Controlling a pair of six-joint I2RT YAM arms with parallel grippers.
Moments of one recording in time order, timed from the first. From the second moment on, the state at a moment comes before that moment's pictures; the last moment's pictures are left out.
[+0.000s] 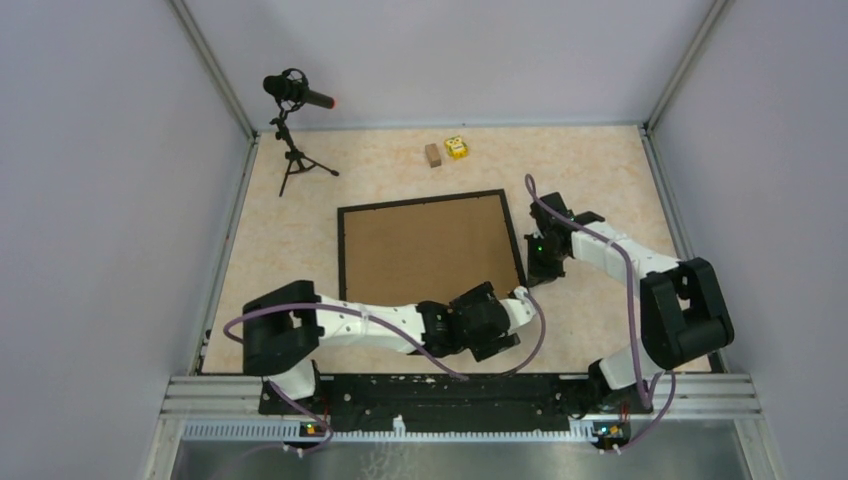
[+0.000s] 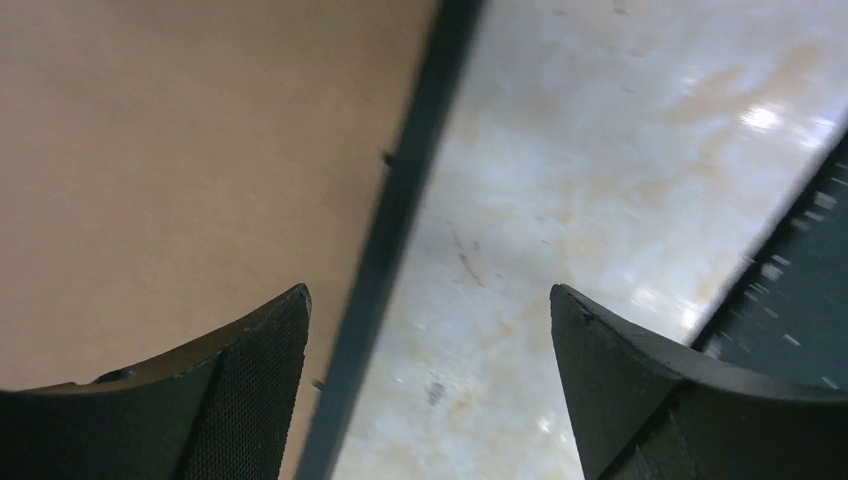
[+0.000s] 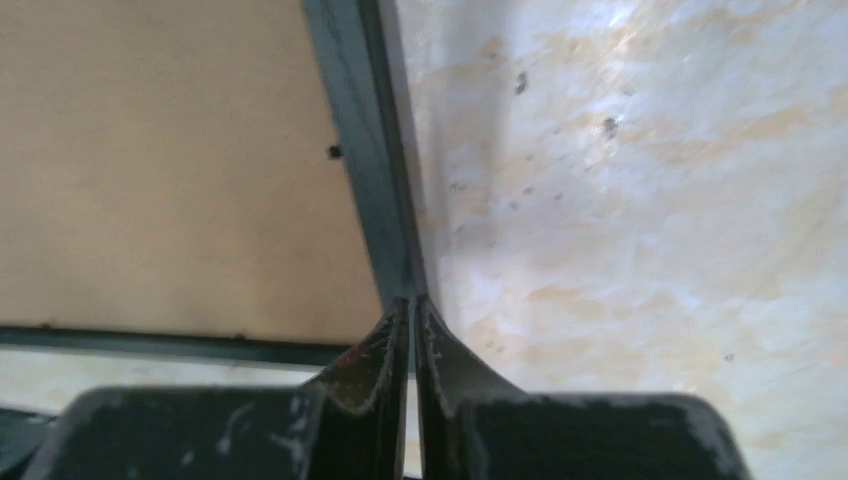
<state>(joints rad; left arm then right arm) -1.35 1.62 0.96 -0.16 -0.30 -0.03 0.37 1.51 0.91 -0.67 -0.06 0.39</state>
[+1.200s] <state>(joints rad) -1.32 1.37 0.75 -0.12 -0.09 -0.02 0.33 1.86 1.17 -0.87 -0.31 0.20</state>
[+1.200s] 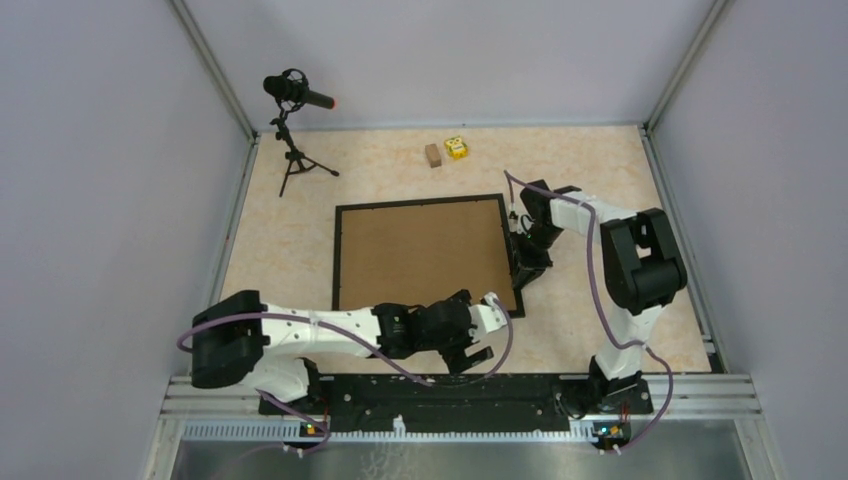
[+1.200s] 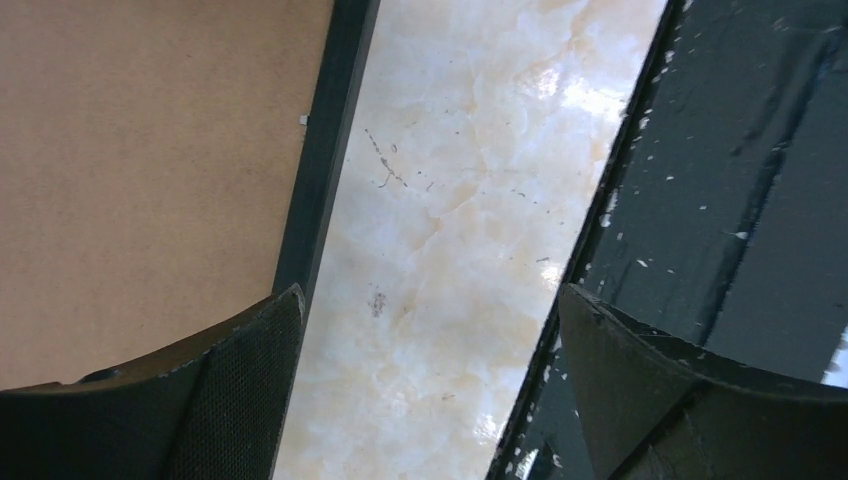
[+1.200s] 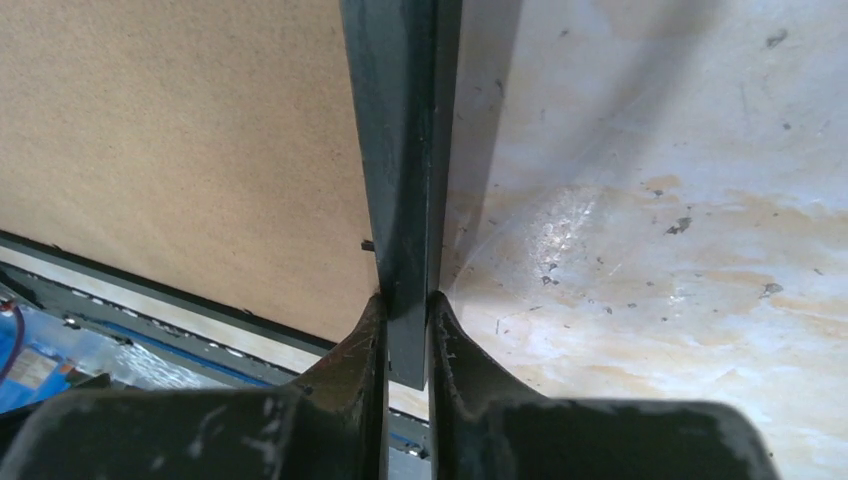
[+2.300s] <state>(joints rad) -1.42 2.00 0.89 0.40 -1.05 0.56 0.33 1.72 1.21 -0.92 -0.30 0.28</state>
